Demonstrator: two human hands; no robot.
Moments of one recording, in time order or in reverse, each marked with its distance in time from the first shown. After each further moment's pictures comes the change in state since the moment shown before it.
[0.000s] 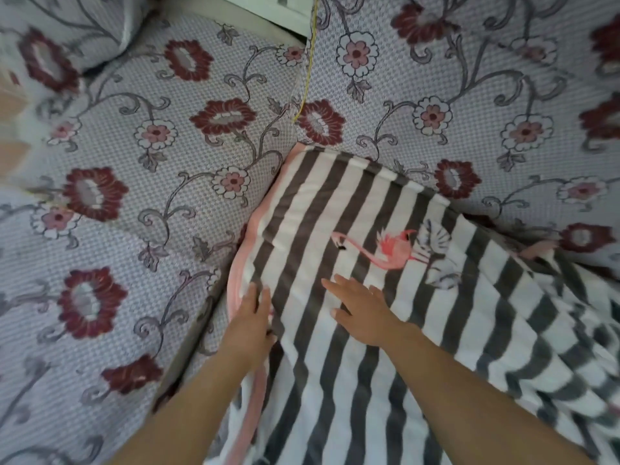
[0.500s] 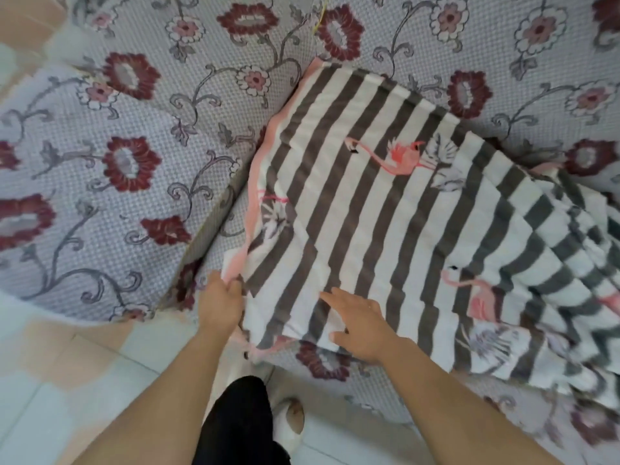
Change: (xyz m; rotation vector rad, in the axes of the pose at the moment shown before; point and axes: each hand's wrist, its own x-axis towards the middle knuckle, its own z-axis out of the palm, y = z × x) left_hand -0.151 -0.048 0.102 -0.608 0.448 -0.506; right_hand -0.142 -0.014 0.183 0.015 -0.106 -0.068
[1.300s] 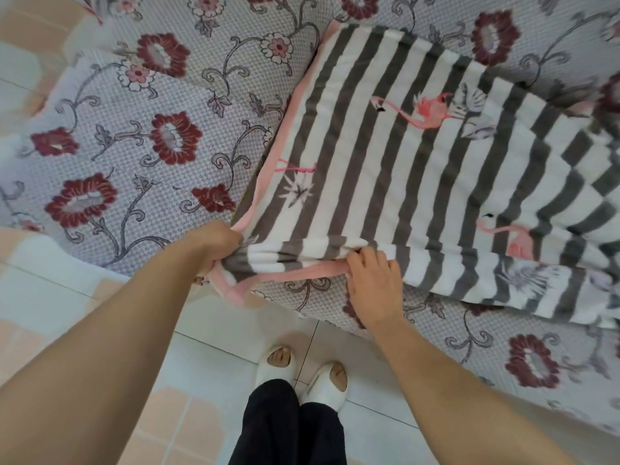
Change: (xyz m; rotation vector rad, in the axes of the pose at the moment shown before) left_hand 0.013 0.032 -0.125 0.230 -0.457 -0.156; right_hand -0.004 -0.093 0.052 -0.309 0.660 0.206
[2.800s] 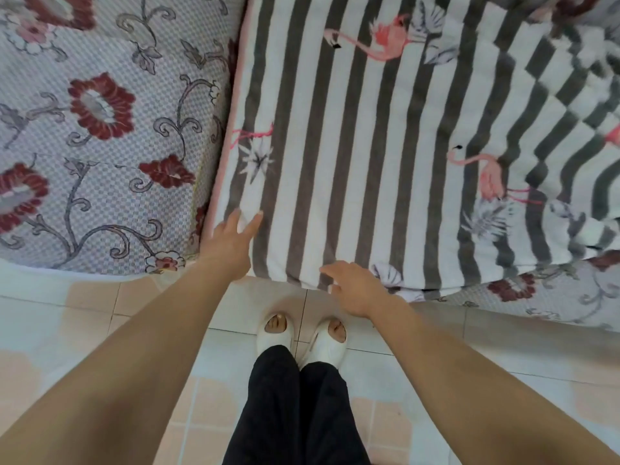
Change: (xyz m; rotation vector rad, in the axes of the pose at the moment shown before) left_hand 0.062 -0.059 0.084 0.984 0.039 0.454; right_hand -0.055 -0.003 0.029 0.405 -0.668 0.050
